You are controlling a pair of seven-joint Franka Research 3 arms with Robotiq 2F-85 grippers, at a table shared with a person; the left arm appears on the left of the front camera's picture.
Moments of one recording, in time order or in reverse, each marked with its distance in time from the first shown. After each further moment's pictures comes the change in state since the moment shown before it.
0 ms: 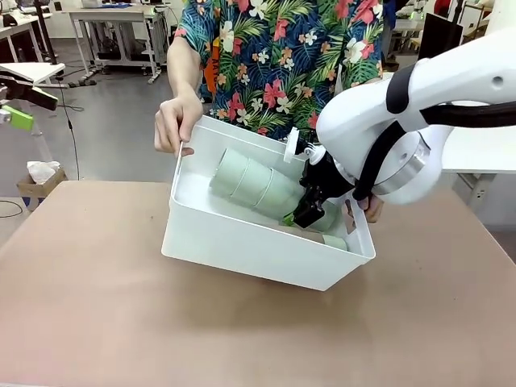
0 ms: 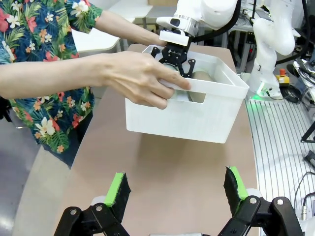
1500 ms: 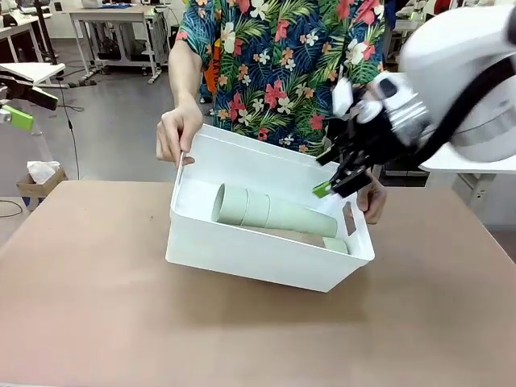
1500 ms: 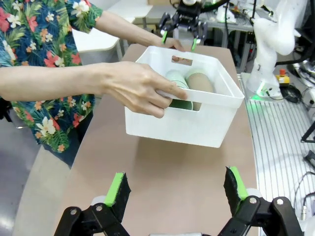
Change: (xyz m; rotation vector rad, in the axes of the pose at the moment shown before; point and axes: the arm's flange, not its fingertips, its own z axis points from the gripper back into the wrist) left arm 0.000 0.000 0.000 0.001 0.000 -0.001; right arm -0.003 -0.005 0.129 0.078 -0.180 0.006
